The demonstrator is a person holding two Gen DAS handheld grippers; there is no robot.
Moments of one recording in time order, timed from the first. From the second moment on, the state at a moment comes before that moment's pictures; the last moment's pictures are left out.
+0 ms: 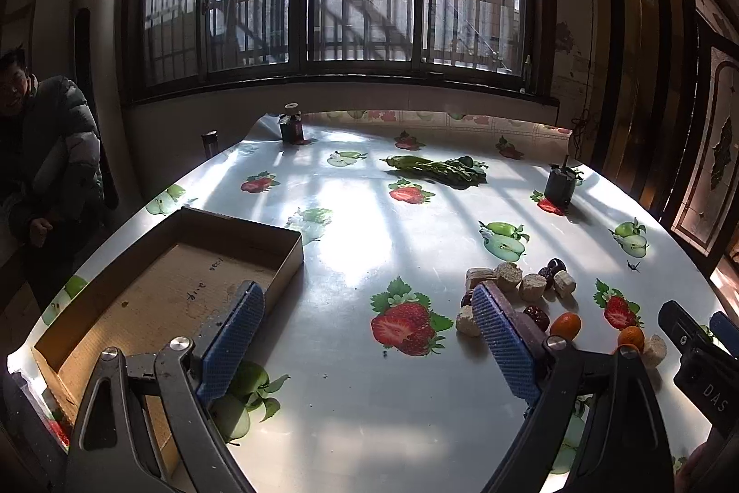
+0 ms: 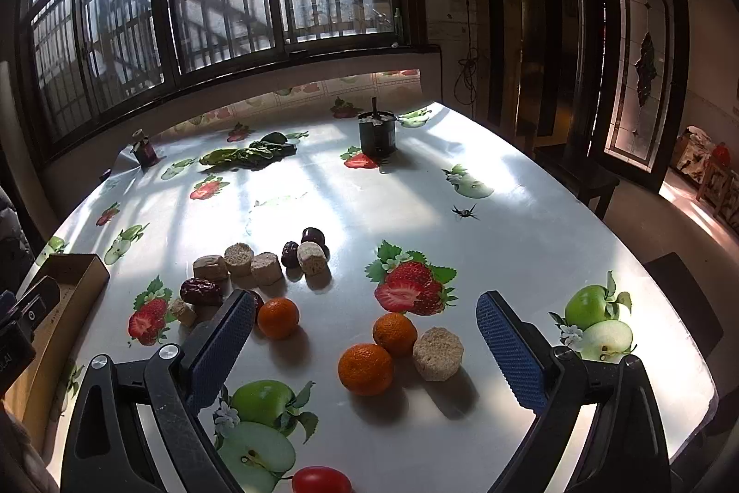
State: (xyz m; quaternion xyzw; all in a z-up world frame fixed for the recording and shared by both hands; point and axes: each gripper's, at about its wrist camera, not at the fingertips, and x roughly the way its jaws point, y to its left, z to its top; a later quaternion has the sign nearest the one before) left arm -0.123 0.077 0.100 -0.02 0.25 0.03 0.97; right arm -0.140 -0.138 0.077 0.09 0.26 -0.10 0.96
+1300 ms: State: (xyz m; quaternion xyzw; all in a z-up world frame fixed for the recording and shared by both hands) left arm -0.110 0.102 0.077 -0.04 0.33 0.02 0.94; right arm -0.150 -0.140 0.065 0.12 0.30 -0.09 0.94
